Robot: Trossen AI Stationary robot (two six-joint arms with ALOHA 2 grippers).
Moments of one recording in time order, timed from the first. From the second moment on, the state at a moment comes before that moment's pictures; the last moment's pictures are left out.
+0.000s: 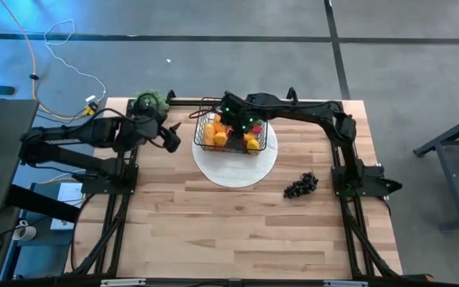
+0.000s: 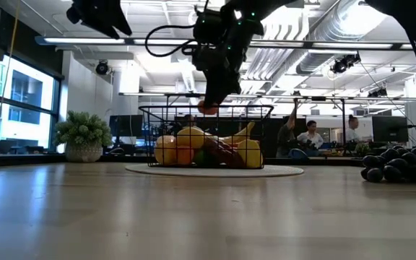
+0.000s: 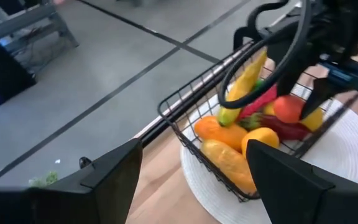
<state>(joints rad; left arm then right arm) 0.17 0.94 1.04 -0.79 -0.73 -0.30 -0.33 2.05 1.86 -0.96 -0.11 0.00</state>
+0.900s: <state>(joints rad) 0.42 0.94 1.04 -0.73 -0.64 -0.32 -0.38 2.03 1.86 -1.03 -0.19 0.01</state>
